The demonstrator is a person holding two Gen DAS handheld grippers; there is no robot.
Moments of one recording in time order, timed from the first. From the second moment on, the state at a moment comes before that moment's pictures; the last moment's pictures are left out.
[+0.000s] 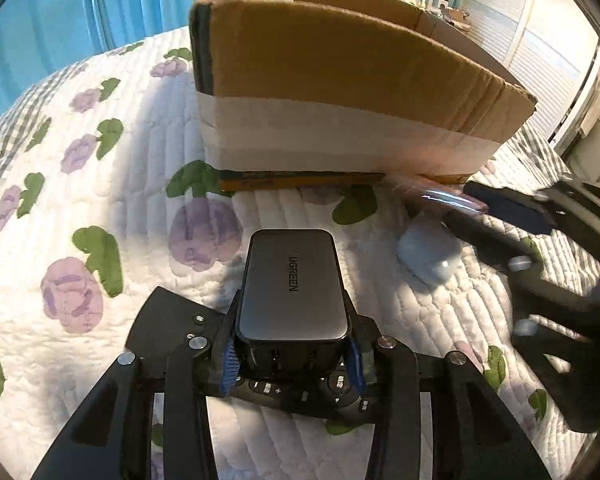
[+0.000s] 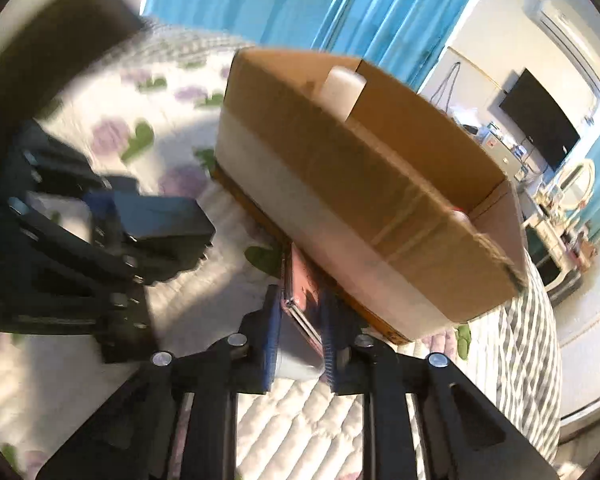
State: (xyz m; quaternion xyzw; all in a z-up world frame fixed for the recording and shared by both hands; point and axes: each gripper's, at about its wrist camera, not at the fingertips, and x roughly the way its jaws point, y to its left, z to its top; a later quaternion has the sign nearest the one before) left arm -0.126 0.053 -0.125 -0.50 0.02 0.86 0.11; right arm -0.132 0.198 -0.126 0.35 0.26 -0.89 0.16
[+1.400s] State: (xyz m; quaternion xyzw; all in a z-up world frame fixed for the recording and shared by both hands) left arm -0.097 0.084 0.000 -0.37 -0.02 0.92 0.15; right arm -0.136 0.234 -0.004 0.34 0.03 -0.92 0.17
